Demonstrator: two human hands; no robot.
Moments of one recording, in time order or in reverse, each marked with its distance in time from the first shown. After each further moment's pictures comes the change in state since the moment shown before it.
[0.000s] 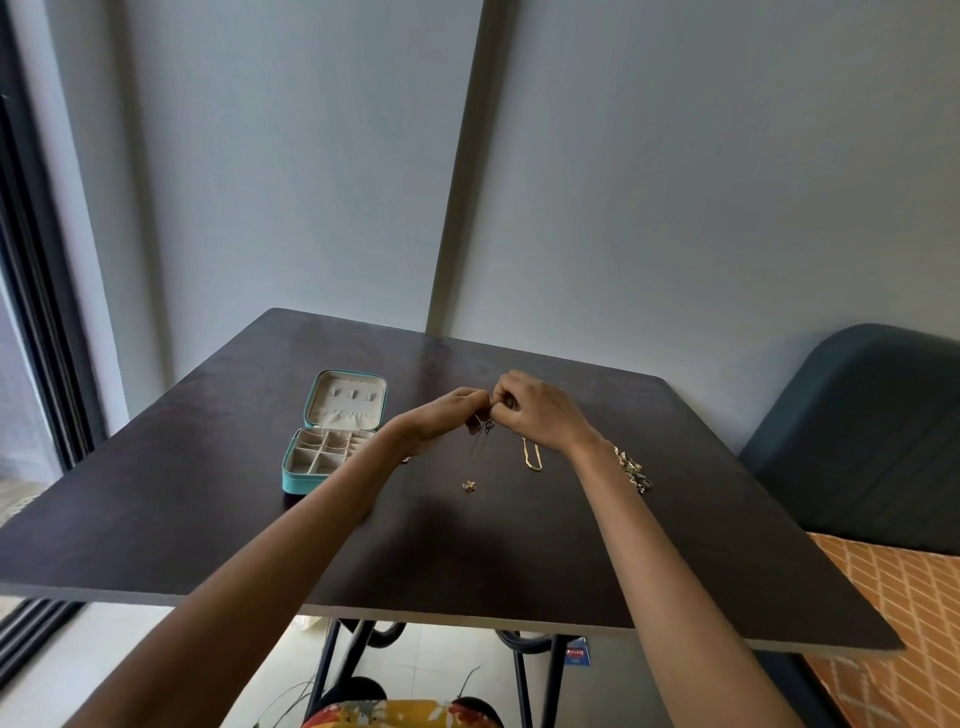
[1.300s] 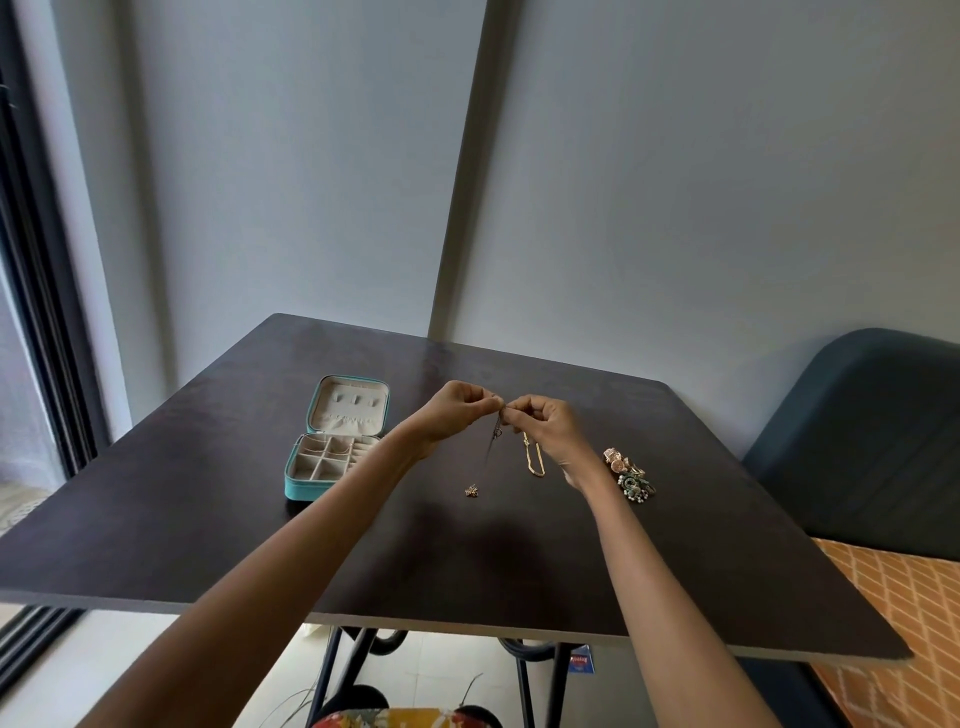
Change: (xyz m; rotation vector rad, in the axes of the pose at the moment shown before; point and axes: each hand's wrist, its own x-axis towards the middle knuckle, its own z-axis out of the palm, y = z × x) left_hand 0.013 -0.008 -0.002 0.039 0.217 0.042; right_hand -0.016 0.019 0.024 0.886 0.108 0.199
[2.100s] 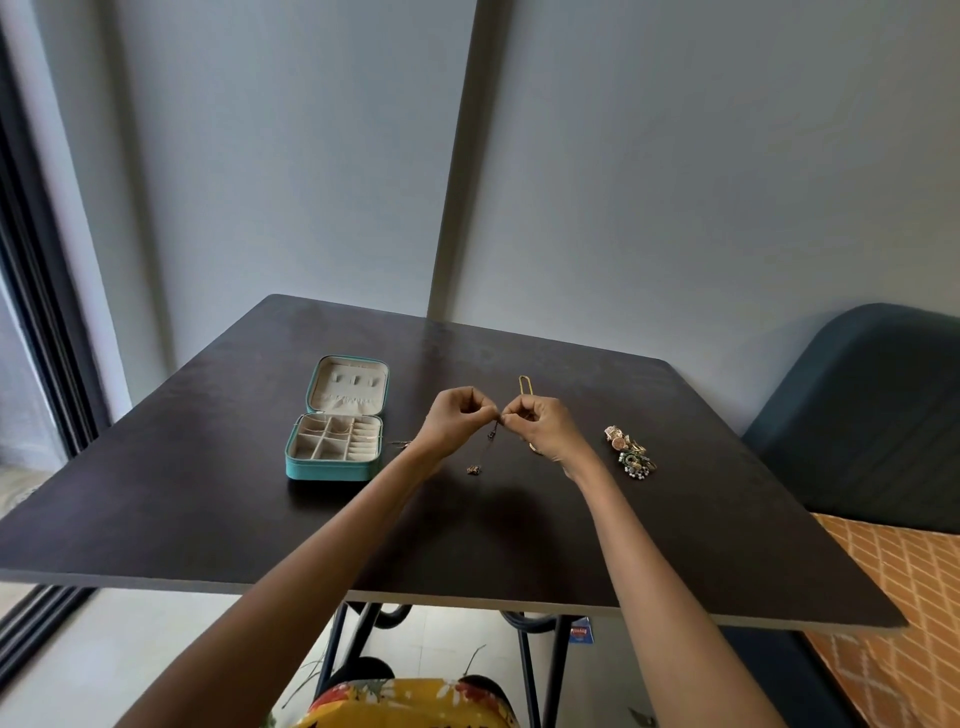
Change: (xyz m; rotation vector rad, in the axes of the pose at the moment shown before) left_hand -0.015 -0.032 0.029 -0.138 0.214 0.003; right_hand -0.004 0.020 0.006 -0.278 -0.002 0.056
